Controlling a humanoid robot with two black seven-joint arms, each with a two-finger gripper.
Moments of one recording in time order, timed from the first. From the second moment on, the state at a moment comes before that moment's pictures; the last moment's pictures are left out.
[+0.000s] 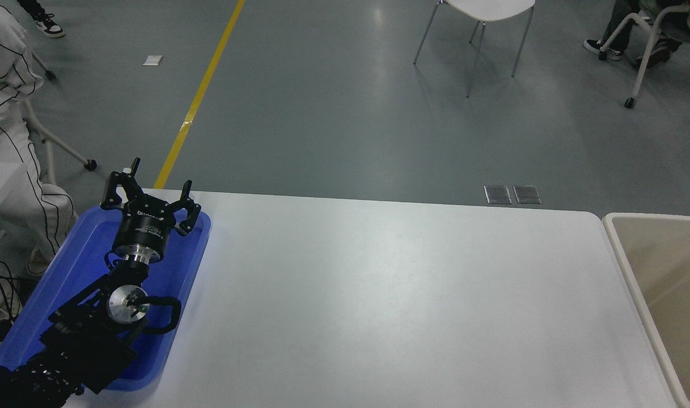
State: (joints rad) left arm -0.61 0.18 -0.87 -0.41 -0.09 -0.57 -0.51; right arm 0.77 -0.59 -0.62 0.33 -0.20 -0.07 -0.15
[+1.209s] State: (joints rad) left arm -0.61 0.18 -0.87 -0.41 -0.09 -0.57 -0.51; right arm 0.67 -0.47 -0.58 0.18 -0.20 -0.20 -0.15
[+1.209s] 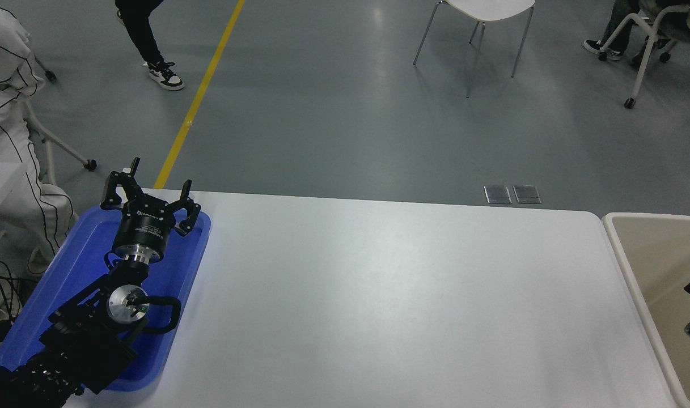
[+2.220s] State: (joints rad) left arm -0.62 0.18 -0.87 -0.41 -0.09 -0.57 -0.51; right arm 0.86 -0.71 -0.31 0.55 -0.20 -0.20 -0.15
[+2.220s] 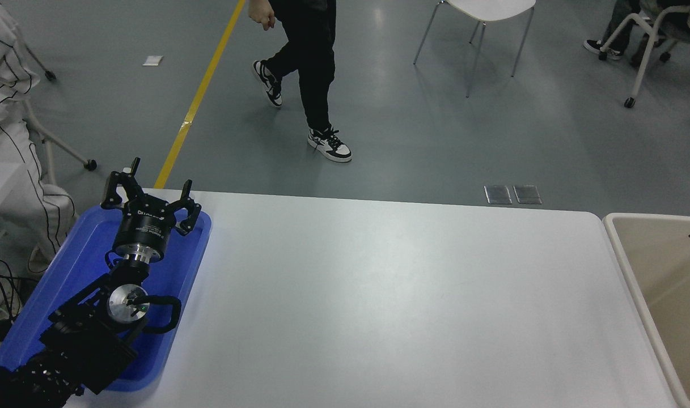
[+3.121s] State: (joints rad) left arm -0.61 0.18 -0.87 -0.41 -0.09 -0.57 -0.51; right arm 0.49 -0.52 0.89 0.71 -0.21 -0.04 0.22
